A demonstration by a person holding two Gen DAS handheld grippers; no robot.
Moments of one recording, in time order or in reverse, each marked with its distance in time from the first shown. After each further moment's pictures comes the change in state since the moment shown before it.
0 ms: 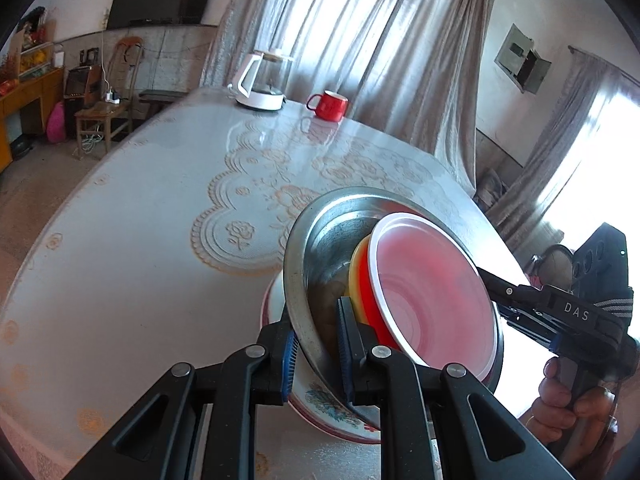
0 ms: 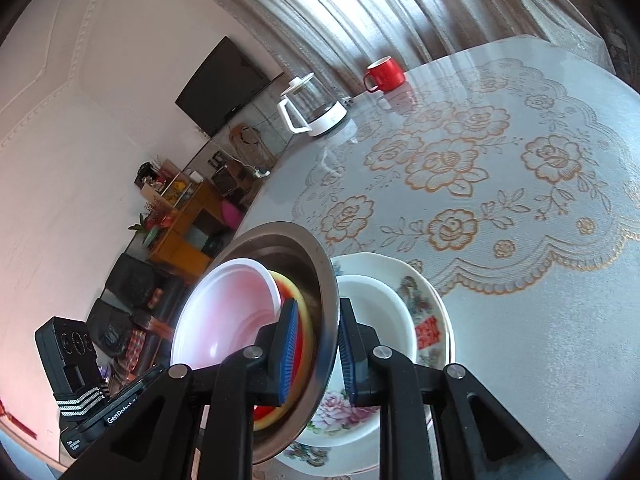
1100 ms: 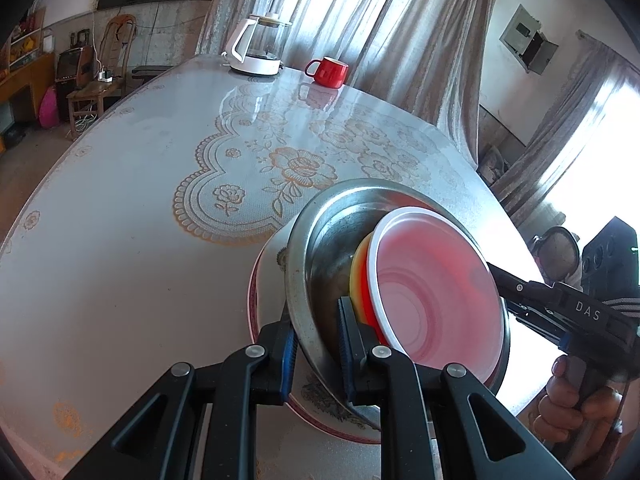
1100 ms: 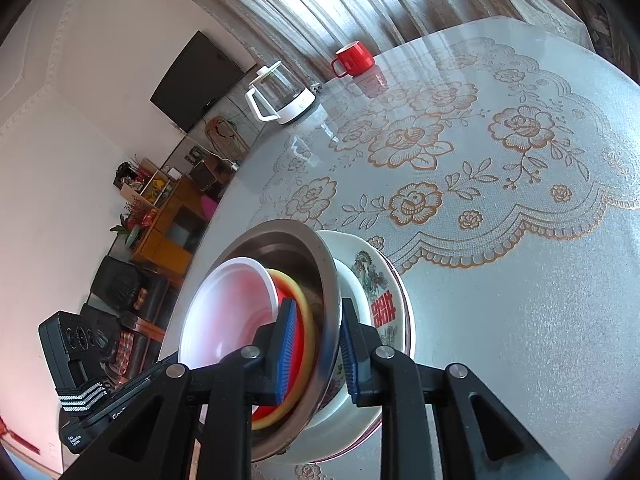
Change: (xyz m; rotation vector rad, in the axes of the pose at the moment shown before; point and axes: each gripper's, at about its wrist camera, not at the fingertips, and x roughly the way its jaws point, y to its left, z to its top) left arm 0.035 0.001 -0.008 -0.001 0.103 -0.002; right arm -0.003 -0.021 -0.012 0.050 0.040 -0.067
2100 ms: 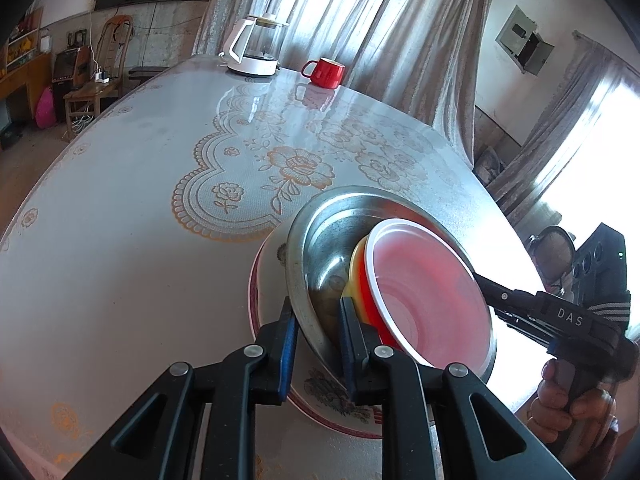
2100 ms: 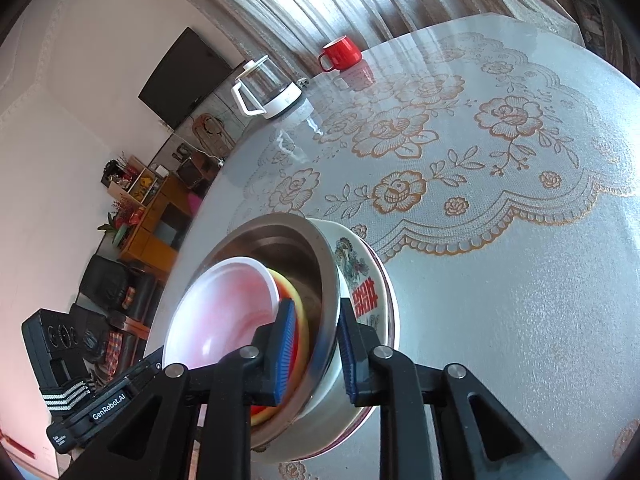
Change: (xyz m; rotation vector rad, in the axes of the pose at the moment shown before) left arm -0.002 0.005 -0.003 0.004 -0.008 -0.020; right arm 0.005 -0.006 -0.008 0.012 0.014 -0.044
